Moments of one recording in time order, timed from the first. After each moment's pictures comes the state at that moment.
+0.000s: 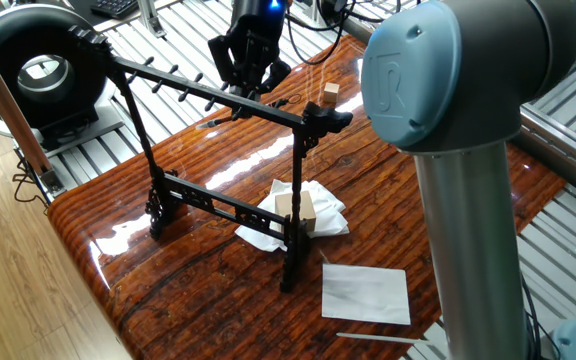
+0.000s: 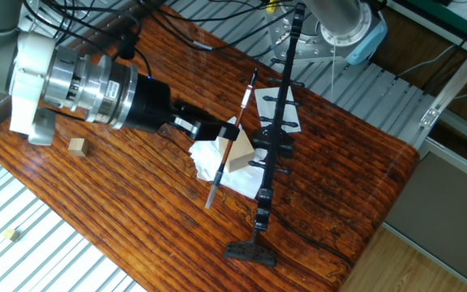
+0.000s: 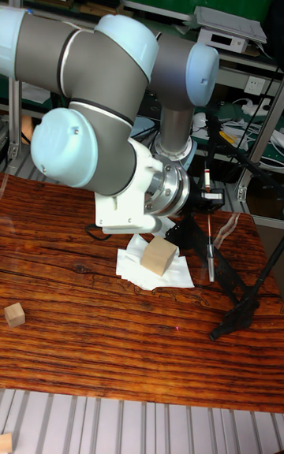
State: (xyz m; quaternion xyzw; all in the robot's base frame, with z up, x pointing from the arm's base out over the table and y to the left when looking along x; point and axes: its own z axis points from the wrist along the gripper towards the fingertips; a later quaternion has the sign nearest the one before) arm 0.524 0.138 0.239 -0.09 -0.86 -0.35 0.35
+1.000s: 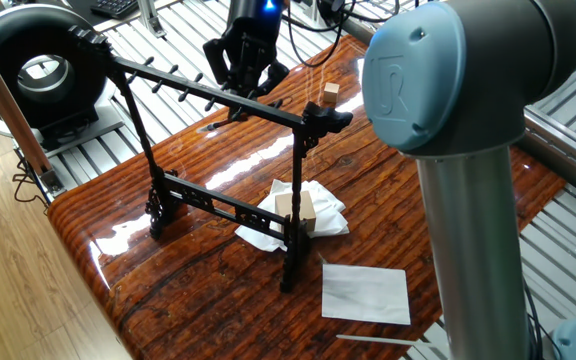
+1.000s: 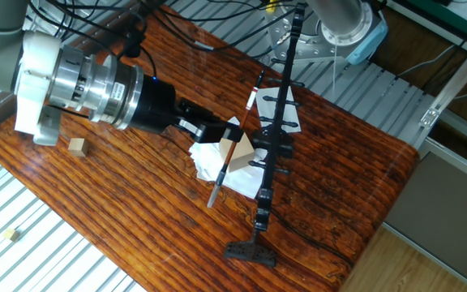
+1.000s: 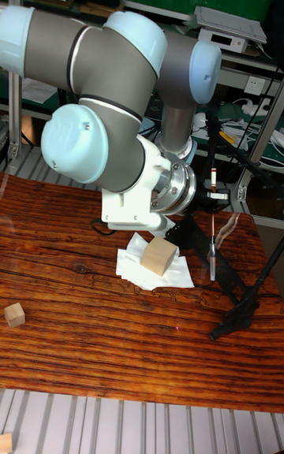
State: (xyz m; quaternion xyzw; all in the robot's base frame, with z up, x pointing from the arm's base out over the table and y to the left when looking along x) arm 0.520 0.146 0.245 -0.11 -0.86 -0.34 0.36
